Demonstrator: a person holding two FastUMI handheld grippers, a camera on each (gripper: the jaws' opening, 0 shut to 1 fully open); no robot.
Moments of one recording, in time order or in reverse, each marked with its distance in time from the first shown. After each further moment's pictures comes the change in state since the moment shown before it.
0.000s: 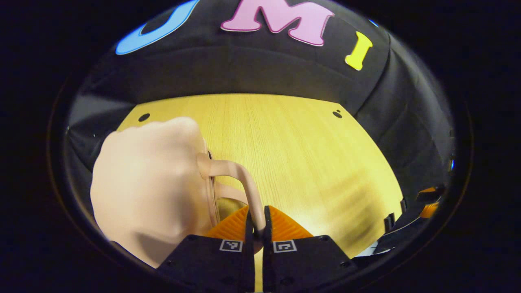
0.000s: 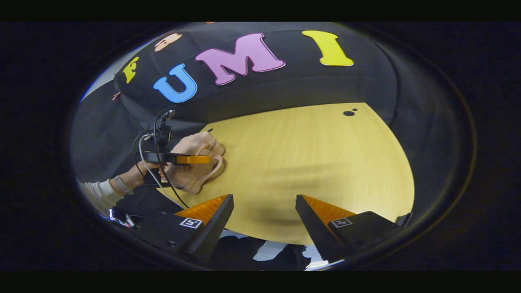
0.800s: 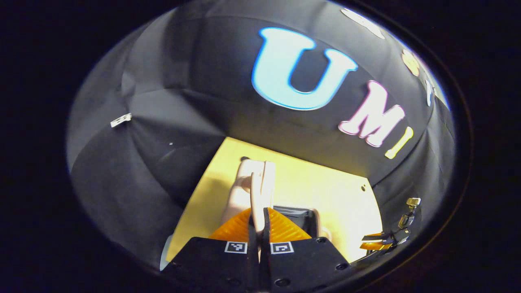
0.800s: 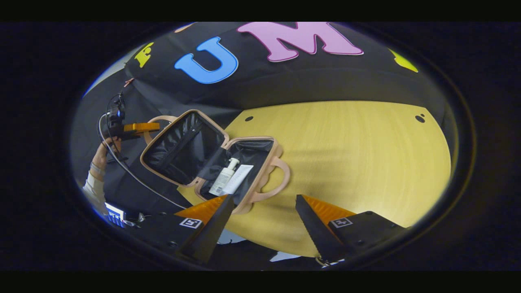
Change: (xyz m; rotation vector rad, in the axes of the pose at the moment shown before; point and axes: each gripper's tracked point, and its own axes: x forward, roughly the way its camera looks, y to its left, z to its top) left arm -0.203 0.271 0.092 -0.328 -0.284 0.041; right arm 0.144 0.197 0.030 -0.064 0.123 0.164
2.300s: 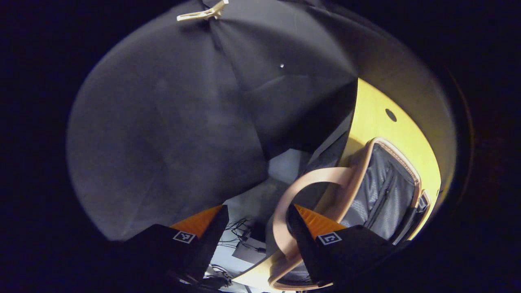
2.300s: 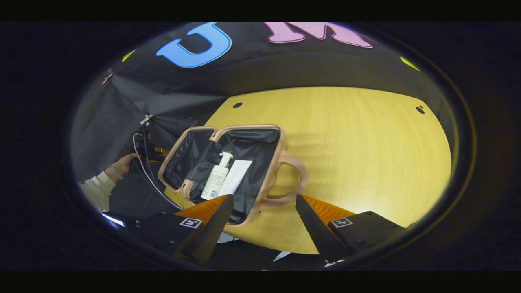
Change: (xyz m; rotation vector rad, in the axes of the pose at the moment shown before) left arm 0.135 0.390 -0.162 -0.202 0.454 0.580; right arm 0.084 0.045 -0.021 0.058 0.116 -0.148
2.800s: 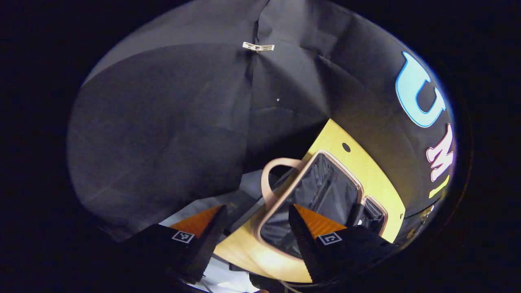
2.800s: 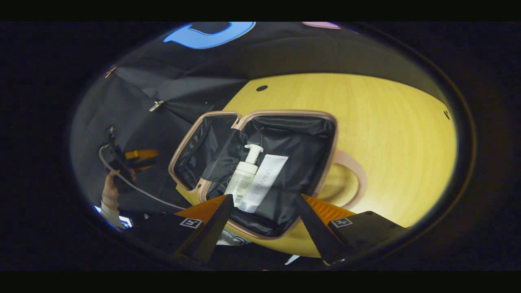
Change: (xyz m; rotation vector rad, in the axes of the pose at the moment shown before) left arm -0.114 -0.001 -0.039 -0.243 -0.243 -0.250; right arm 0.055 0.066 -0.006 -0.050 0.124 0.131
